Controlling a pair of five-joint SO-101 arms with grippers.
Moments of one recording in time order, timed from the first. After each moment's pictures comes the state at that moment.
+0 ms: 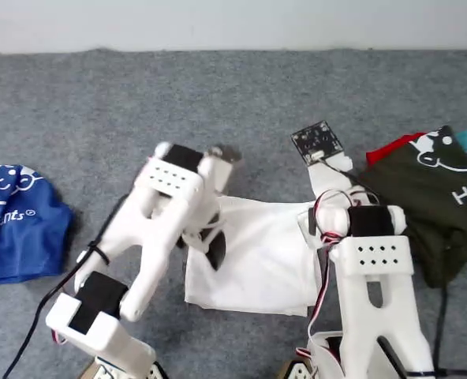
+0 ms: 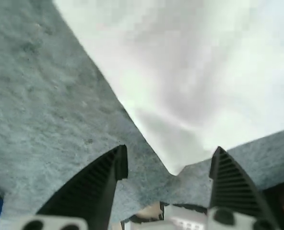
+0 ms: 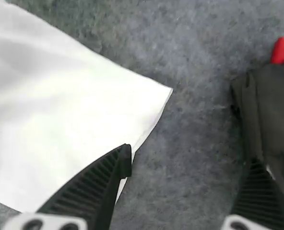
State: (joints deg) left arm 19.0 7.1 7.9 98.8 -3.8; right arm -6.0 -37.2 40.7 71.6 20.1
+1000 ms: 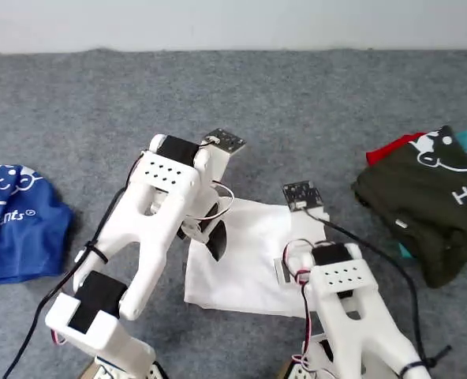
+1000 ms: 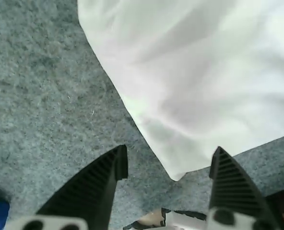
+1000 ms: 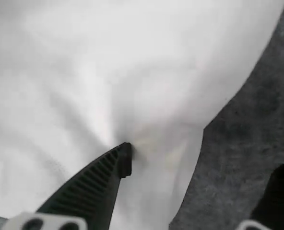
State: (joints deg) left arm 18.9 7.2 6.1 98.9 -3.9; right arm -14.8 -37.4 68.6 54.8 -1.1
